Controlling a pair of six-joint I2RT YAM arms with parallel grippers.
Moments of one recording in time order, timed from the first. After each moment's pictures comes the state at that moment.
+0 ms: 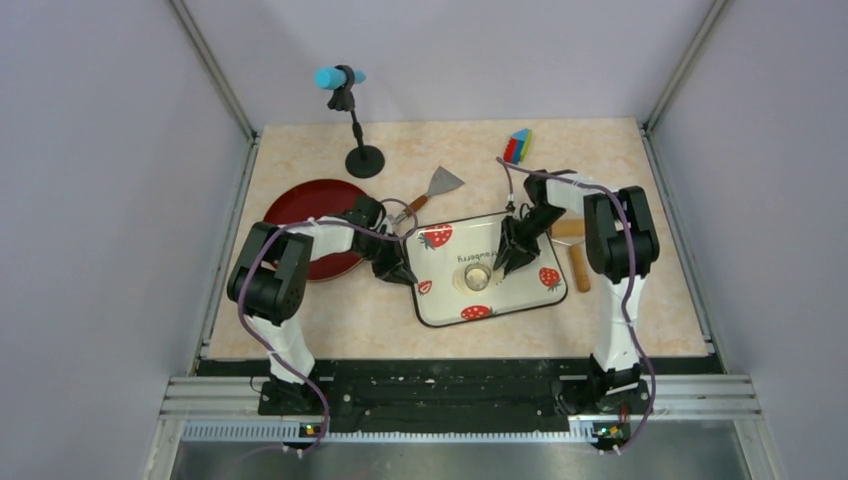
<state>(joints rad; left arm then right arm) -0.34 1.83 0.99 -0.40 0.59 -0.67 0.24 2.14 1.44 -1.00 -0.65 0.26</state>
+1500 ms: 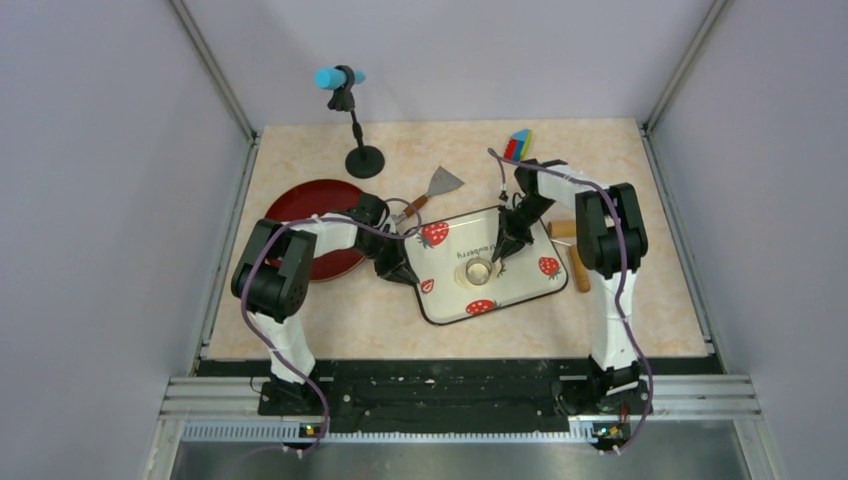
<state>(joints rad) -0.35 1.86 1.03 -0.45 0.59 -0.65 0.26 2.22 1.61 -1.04 -0.58 0.26</state>
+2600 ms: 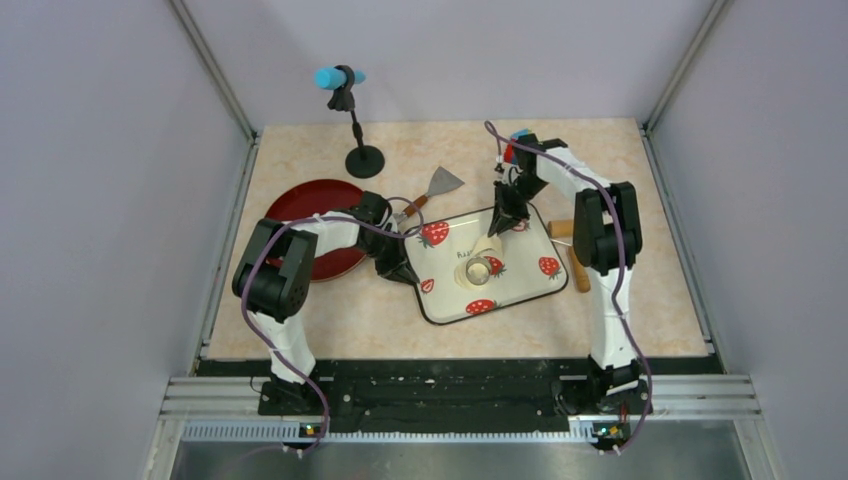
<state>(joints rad) -0.37 1.86 1.06 -0.48 0.56 -0.63 0.26 2.26 1.85 -1.08 -0.55 0.23</state>
